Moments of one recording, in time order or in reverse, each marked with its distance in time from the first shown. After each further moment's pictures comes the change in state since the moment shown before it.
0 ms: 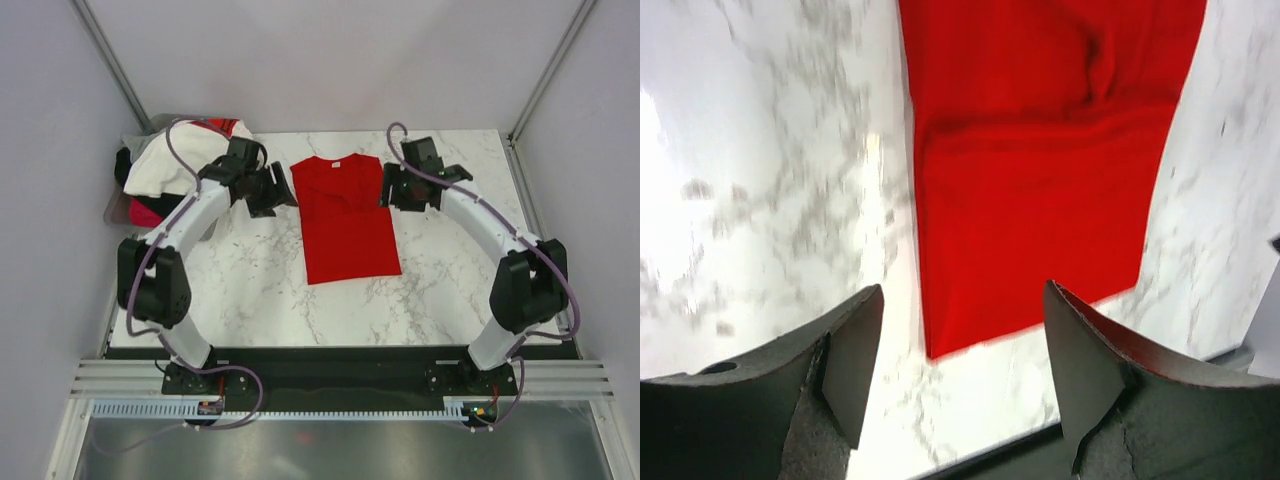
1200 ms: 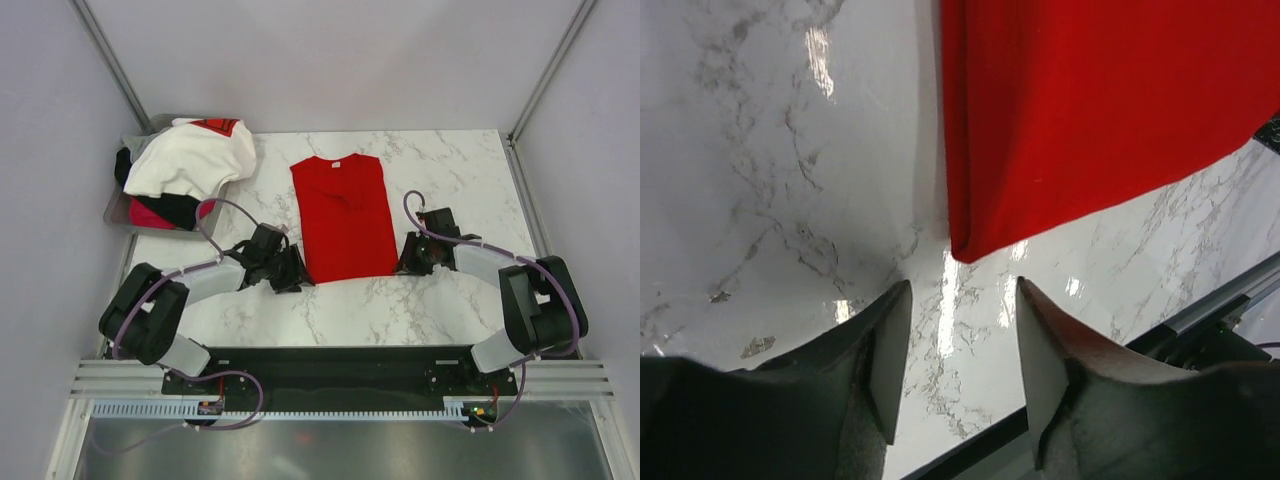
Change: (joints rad) left arm -0.260 -0.307 -0.880 0.563 0.050 -0.225; right arm -0.045 -0.212 -0.793 0.439 -0.286 0.064
